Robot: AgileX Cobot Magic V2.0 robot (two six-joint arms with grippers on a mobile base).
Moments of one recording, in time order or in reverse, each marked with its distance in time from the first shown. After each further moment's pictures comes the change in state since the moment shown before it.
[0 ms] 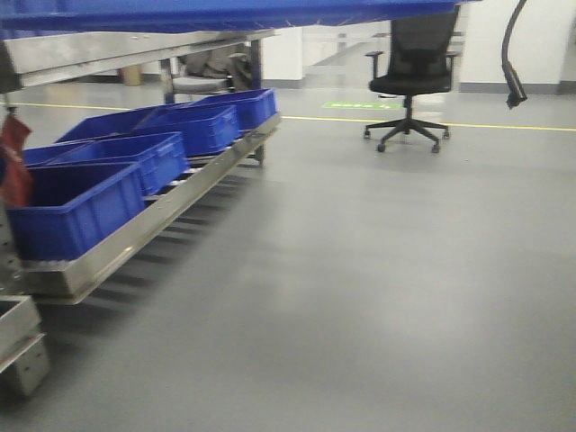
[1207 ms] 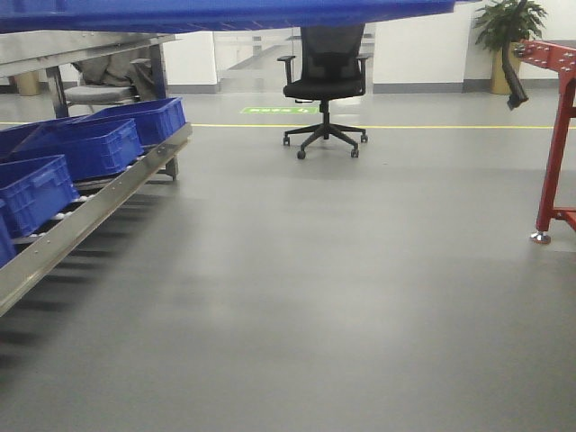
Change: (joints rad) left arm 0.000 0.000 0.000 0.000 0.000 0.000; right arm 0.000 0.000 0.000 0.000 0.002 0.000
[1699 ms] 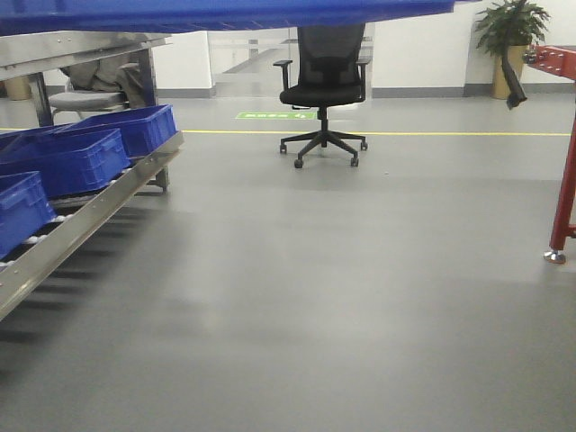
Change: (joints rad) left arm 0.000 0.000 0.000 0.000 0.000 0.000; right arm 0.000 0.000 0.000 0.000 0.000 0.000
